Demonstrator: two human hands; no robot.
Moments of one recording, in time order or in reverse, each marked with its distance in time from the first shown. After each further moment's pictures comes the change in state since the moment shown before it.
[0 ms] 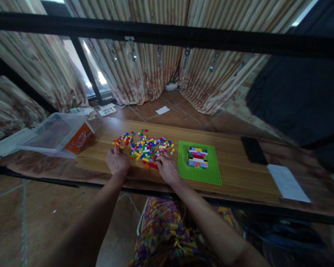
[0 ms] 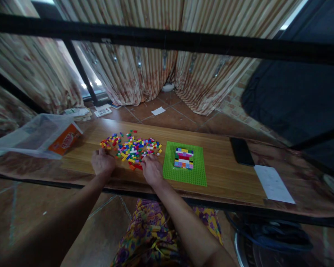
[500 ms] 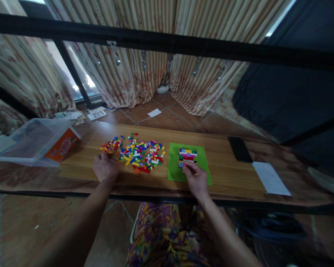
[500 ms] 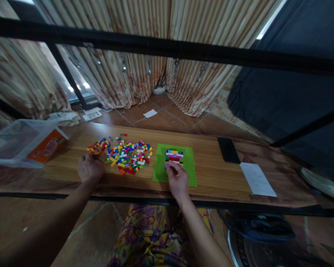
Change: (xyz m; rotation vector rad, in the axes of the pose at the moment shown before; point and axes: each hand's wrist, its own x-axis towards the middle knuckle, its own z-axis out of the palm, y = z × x) left_hand 0.002 0.002 -0.003 -0.003 -0.020 -0.029; right_hand -0.064 0.063 -0.074 0.532 0.453 0.345
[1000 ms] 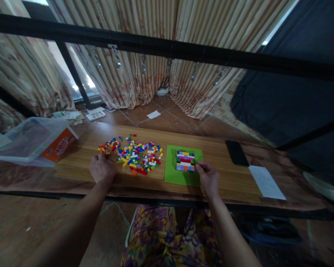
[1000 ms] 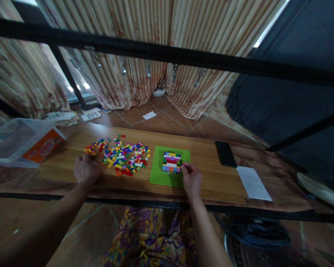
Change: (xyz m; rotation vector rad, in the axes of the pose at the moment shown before) left_hand 0.001 0.000 0.000 0.038 -0.010 -0.003; right_hand 0.034 0.029 -0.052 -0.080 0.192 0.061
